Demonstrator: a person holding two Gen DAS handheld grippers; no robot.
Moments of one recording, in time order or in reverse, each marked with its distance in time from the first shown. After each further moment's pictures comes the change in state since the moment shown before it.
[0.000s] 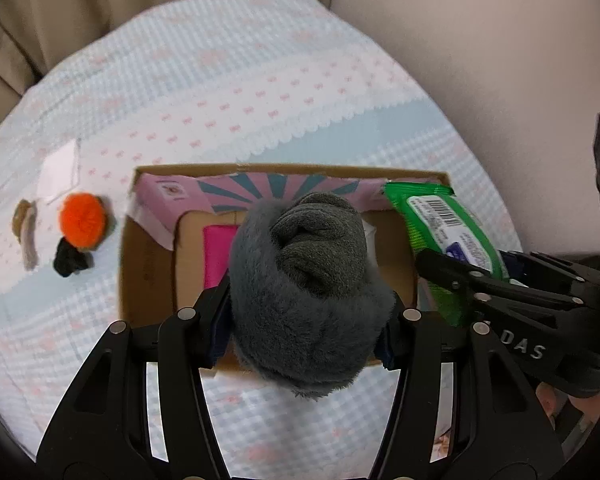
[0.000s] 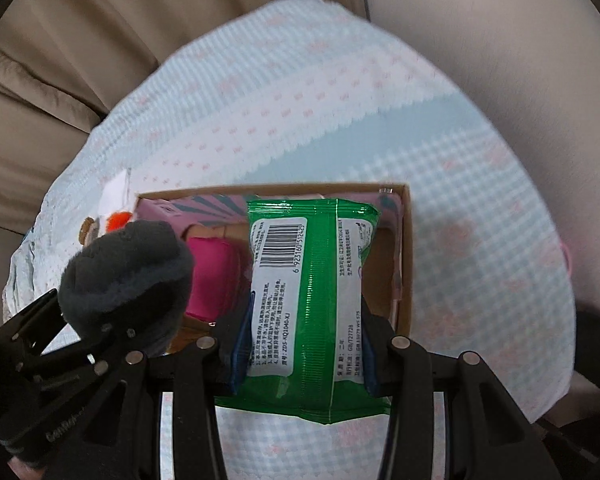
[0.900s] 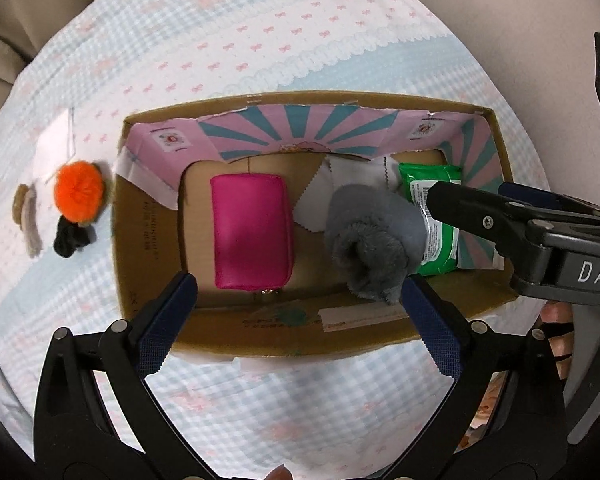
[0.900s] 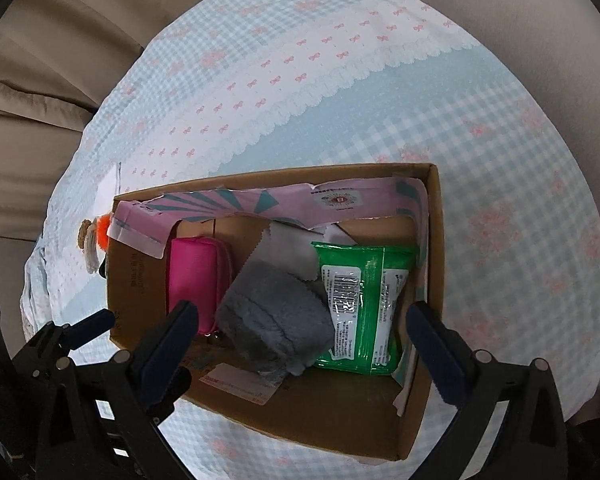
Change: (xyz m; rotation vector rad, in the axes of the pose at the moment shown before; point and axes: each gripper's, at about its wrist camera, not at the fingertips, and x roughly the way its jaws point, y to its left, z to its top) left arm 0.035 0.006 -0.008 0.046 0.178 0.068; right arm 0.046 -0.018 0.017 0.057 0.097 0.075
